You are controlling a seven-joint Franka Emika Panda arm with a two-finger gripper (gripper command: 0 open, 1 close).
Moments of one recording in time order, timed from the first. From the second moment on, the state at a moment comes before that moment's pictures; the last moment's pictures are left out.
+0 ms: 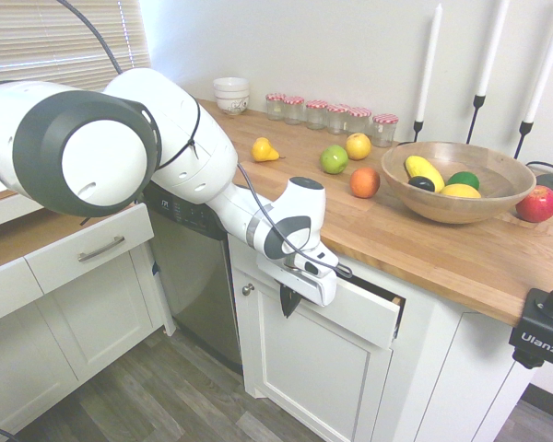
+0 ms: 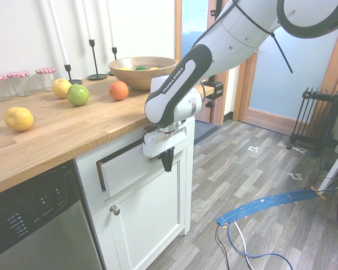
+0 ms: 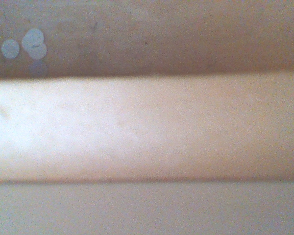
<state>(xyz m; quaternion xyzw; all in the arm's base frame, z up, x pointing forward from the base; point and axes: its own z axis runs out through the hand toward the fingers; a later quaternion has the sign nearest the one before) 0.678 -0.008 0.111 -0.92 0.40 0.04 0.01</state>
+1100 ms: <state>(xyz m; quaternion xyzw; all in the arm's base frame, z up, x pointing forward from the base) 0.460 0.004 0.216 -0.91 0.41 0.02 0.02</state>
